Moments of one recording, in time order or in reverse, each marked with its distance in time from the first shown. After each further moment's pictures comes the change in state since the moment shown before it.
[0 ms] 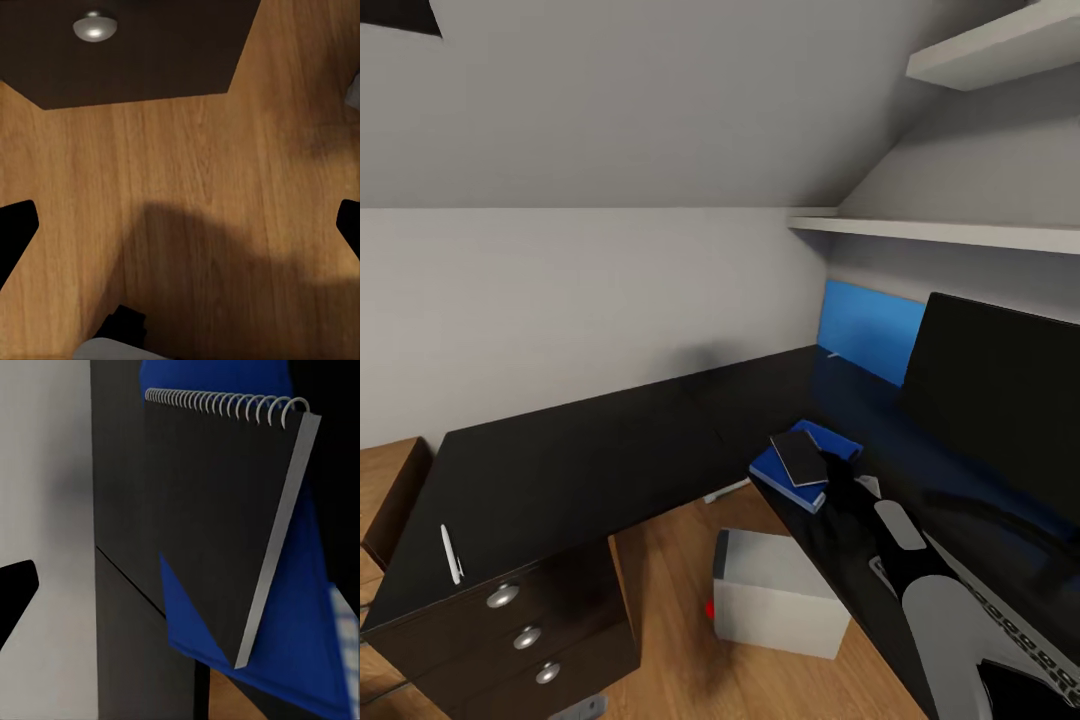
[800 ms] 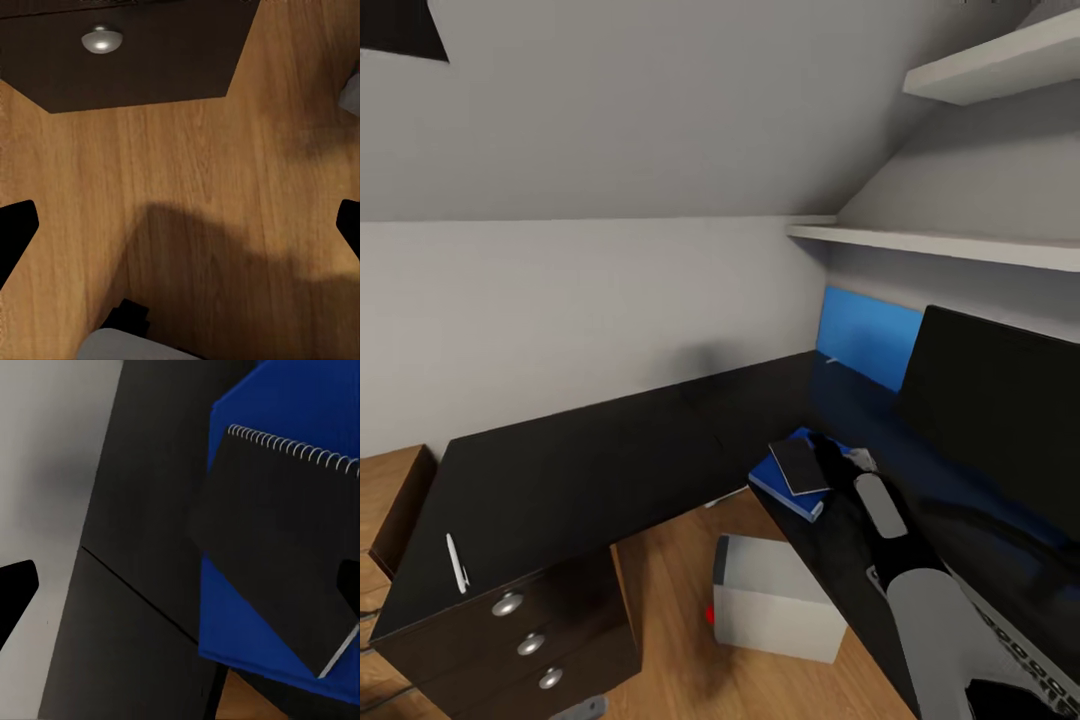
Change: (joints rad) left arm 0.000 0.001 -0.002 0.002 0.000 0.001 0.000; right arm 0.015 0.053 0.126 -0.241 0.144 -0.037 -0.227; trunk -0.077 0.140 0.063
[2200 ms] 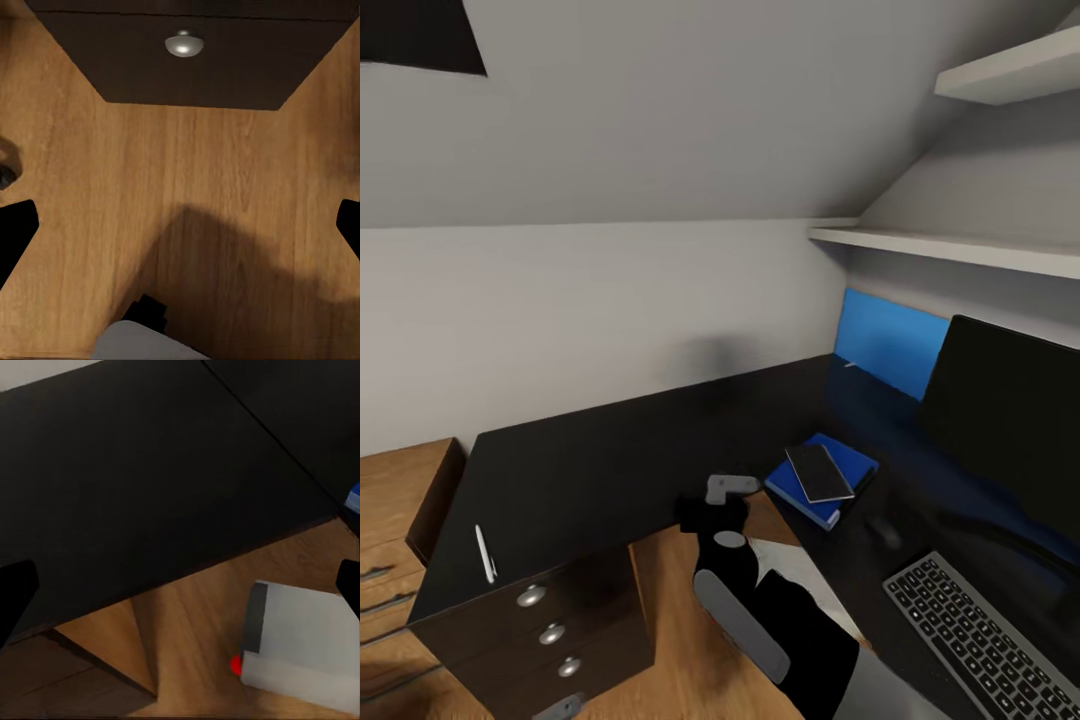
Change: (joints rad) left arm 0.000 0.008 0.105 -0.001 0.004 -0.004 0.007; right arm 0.162 0.109 1.008 -0.433 0.223 0.097 -0.632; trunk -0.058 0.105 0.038
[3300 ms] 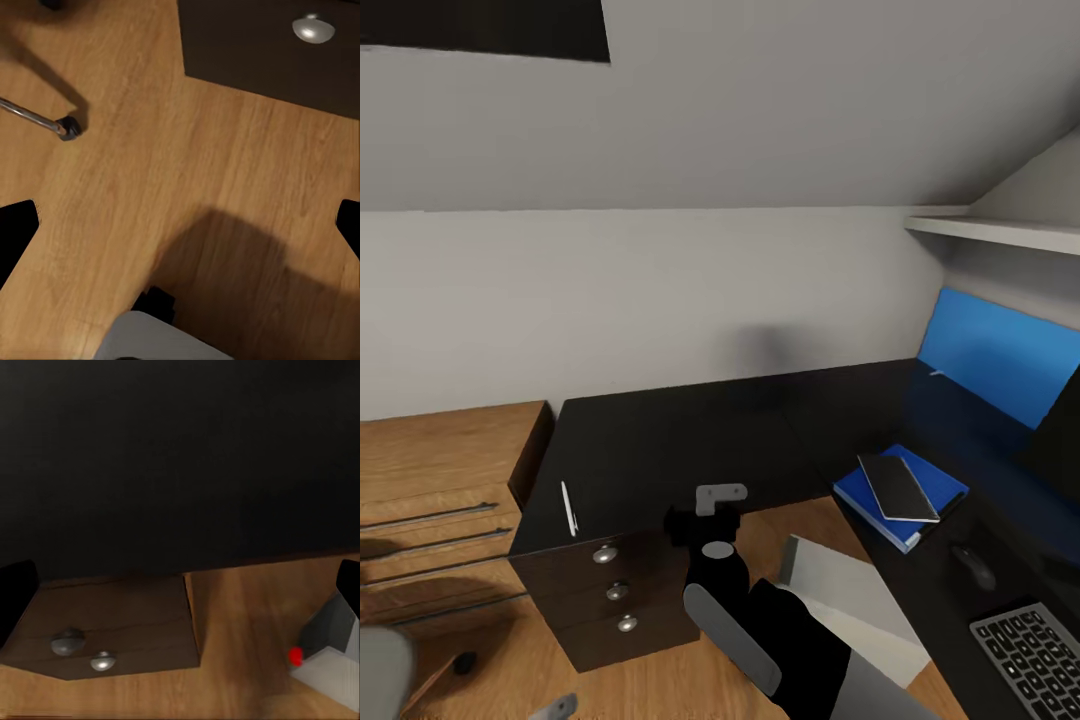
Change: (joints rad) left arm 0.000 0.002 0.018 -0.001 -0.001 -0.003 0.001; right arm 0.000 0.012 0.052 0.033 0.005 0.029 0.005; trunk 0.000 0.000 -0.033
